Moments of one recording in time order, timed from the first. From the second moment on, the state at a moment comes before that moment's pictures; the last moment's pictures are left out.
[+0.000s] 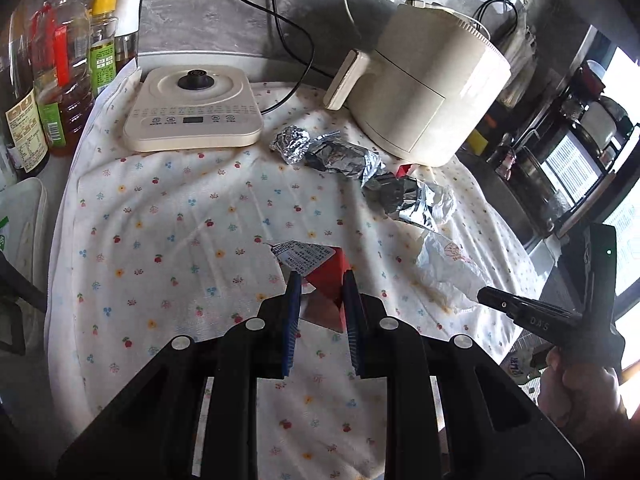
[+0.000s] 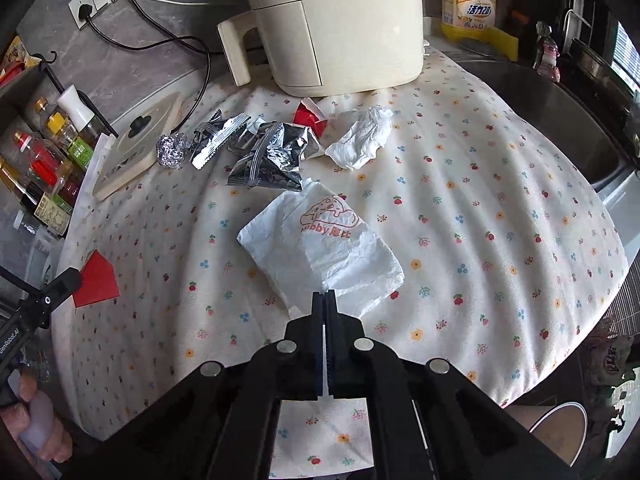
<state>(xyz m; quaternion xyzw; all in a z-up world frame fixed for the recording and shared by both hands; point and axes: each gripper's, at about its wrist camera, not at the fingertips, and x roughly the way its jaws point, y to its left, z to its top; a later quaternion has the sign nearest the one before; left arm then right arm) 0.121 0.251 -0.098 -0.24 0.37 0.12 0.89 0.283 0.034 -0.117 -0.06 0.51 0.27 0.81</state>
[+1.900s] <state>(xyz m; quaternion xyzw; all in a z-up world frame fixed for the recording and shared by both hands) 0.193 0.132 -0.093 -0.18 0.40 -0.01 0.90 0.289 -0.131 -0.096 0.03 0.50 0.16 0.85</state>
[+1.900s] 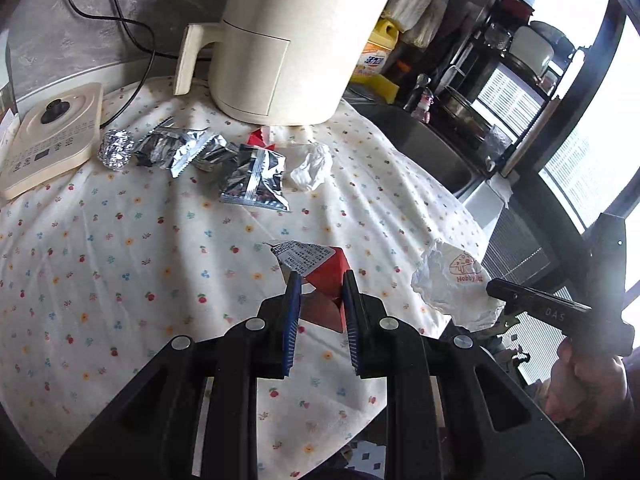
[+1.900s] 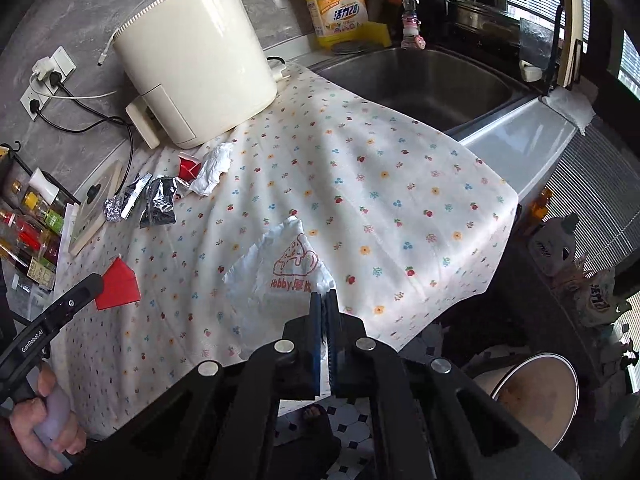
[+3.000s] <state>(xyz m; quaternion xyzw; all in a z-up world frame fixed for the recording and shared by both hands) 0.229 -0.177 -0.118 -0.09 0.46 -0.22 0.86 0.186 -0.470 -0.160 0.15 0.55 -0.09 0.82</state>
